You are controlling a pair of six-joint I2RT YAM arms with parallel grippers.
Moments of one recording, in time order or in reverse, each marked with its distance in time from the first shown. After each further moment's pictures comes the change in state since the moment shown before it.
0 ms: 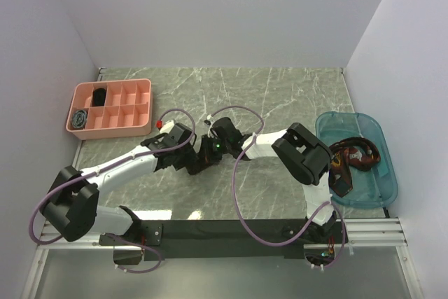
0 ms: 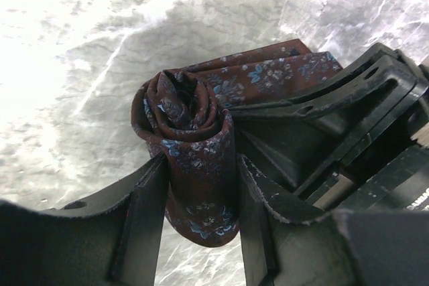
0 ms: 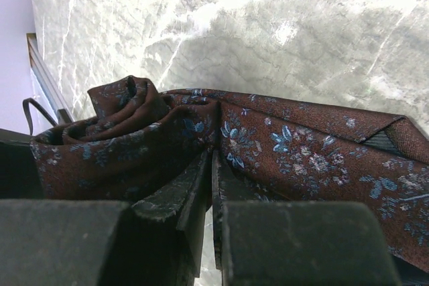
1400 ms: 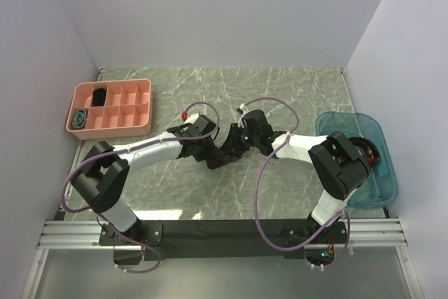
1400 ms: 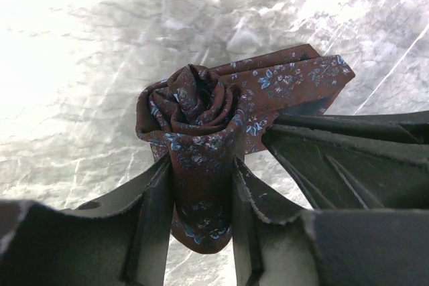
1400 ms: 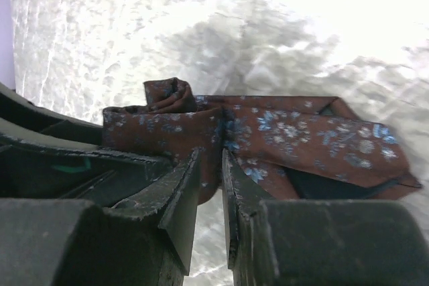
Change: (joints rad) left arm -0.087 0.275 0.219 0.052 0.039 0.009; right arm -0.193 -0.310 -0.221 -0.065 0.108 -0.102
